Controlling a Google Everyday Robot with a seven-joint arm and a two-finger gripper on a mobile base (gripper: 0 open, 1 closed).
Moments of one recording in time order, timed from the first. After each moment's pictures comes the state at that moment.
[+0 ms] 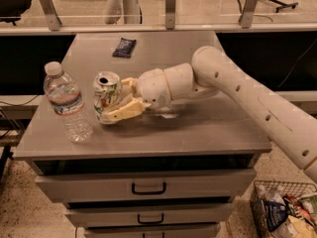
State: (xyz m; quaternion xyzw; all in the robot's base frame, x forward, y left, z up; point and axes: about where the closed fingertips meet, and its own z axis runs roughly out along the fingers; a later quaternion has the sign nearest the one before) arm 0.537 0.107 0.870 -0.62 0.47 0.46 0.43
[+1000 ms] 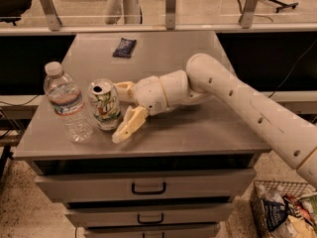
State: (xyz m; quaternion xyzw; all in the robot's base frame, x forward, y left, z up) arm 0.532 0.117 0.850 -0.62 0.46 0.48 0.42
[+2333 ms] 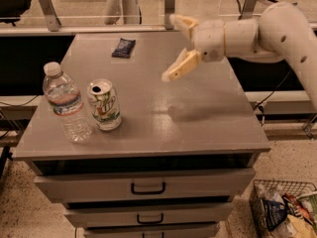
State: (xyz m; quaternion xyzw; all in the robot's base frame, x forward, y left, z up) arm 0.644 -0.026 0.960 -0.58 0.51 0.28 0.56
